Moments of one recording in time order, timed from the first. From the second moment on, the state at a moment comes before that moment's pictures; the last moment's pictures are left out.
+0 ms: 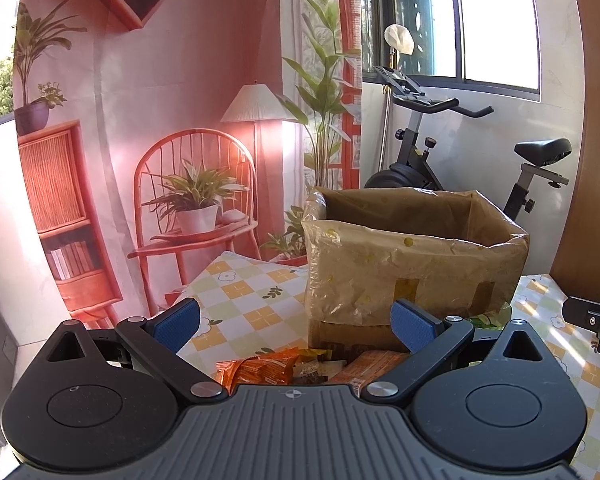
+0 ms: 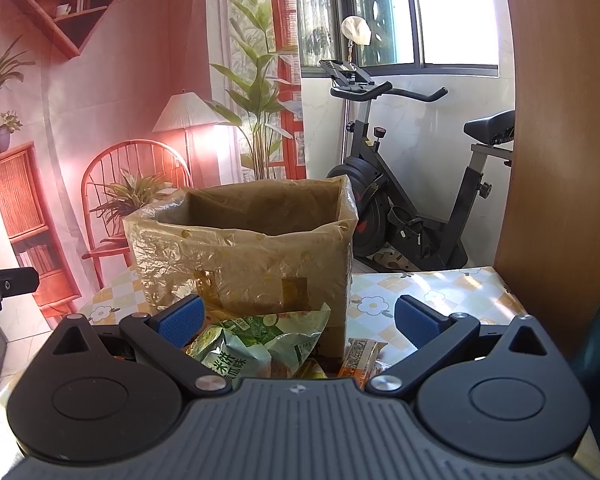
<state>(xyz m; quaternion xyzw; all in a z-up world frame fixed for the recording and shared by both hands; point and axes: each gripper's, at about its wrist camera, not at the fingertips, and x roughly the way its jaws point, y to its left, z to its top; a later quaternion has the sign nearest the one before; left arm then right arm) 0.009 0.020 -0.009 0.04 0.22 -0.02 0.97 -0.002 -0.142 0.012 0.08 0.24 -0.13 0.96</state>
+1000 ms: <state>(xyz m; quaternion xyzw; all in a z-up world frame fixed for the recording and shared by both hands) 0.093 0.124 -0.092 -0.03 0.29 0.01 0.96 0.110 -0.125 -0.090 0.20 0.33 -0.17 0.90</state>
